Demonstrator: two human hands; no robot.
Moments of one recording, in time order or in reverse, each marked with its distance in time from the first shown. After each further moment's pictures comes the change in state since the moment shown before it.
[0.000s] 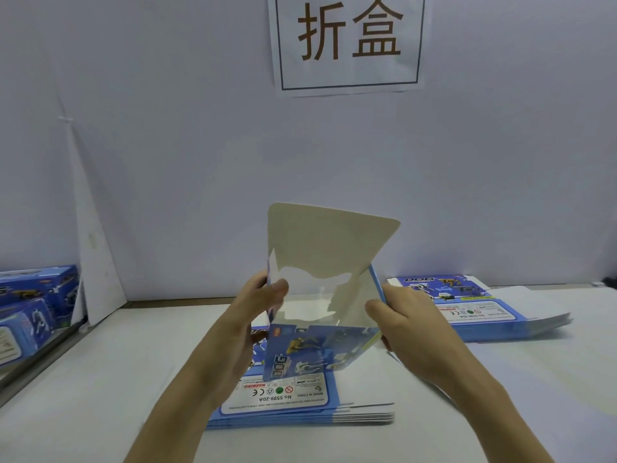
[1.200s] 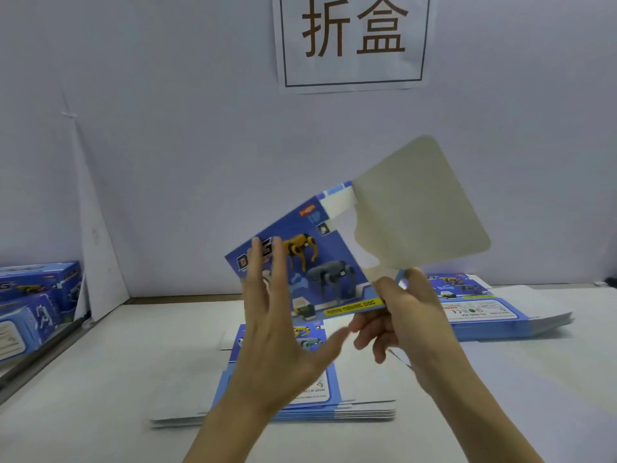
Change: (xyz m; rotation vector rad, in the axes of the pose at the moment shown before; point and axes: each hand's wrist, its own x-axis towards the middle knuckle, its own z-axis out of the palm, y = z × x) left_hand 0.000 -0.025 0.037 0.746 0.313 0.616; right_hand -0.005 -0.017 0.006 0.872 0.091 0.232
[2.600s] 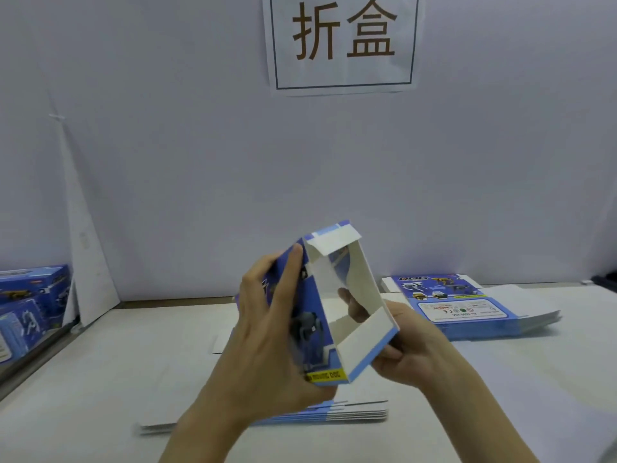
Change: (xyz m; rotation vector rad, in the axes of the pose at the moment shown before) left_hand 0.013 -0.002 -0.015 0.000 -0.209 0.004; right_hand 0.023 0.028 -0.018 0.627 -0.254 0.600
